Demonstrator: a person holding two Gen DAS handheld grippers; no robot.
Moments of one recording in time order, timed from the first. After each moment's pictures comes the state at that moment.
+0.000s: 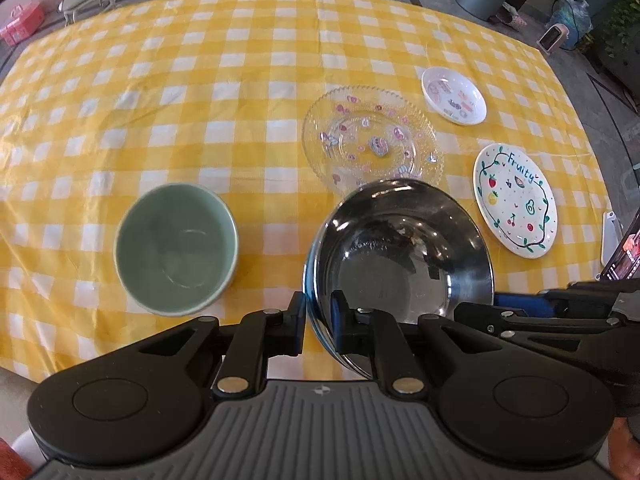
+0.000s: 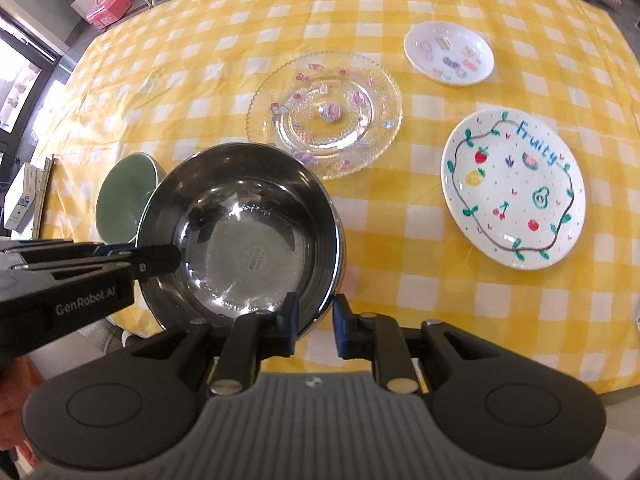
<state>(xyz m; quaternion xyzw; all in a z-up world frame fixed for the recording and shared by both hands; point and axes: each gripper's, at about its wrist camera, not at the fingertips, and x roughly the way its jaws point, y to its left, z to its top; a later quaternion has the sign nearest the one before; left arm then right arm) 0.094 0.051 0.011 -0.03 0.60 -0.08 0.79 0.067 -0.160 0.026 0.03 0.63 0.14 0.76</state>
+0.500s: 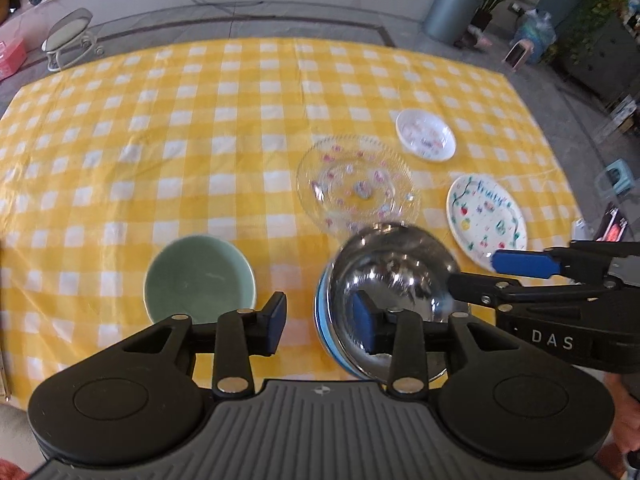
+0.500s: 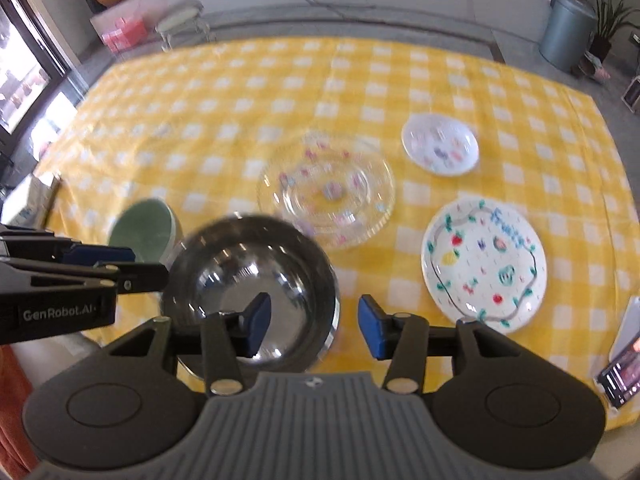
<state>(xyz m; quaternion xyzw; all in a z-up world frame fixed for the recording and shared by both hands) 0.092 0.077 0.052 -0.03 0.55 -0.13 0.82 0.064 -0.153 0.072 0.00 0.54 0.15 0.83</state>
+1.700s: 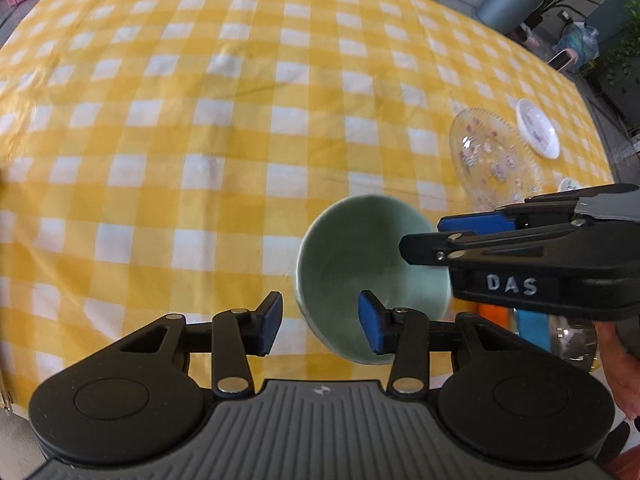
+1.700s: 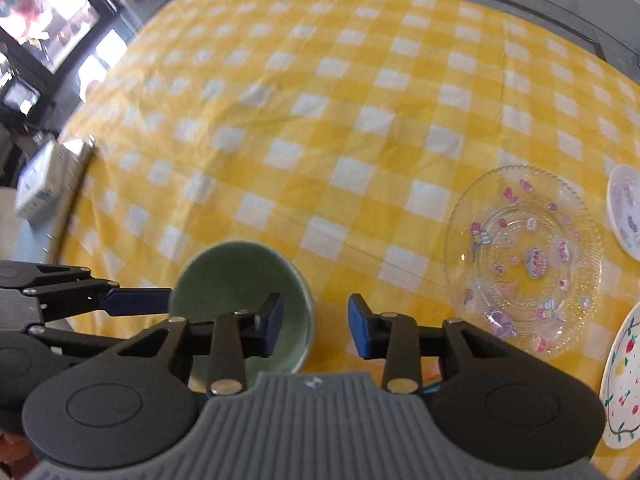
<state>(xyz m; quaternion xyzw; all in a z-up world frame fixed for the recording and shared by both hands) 0.129 0.193 -0.039 -0.09 0.62 -0.09 0.78 0.148 0.009 -0.011 -0.05 0.62 0.24 0.75</state>
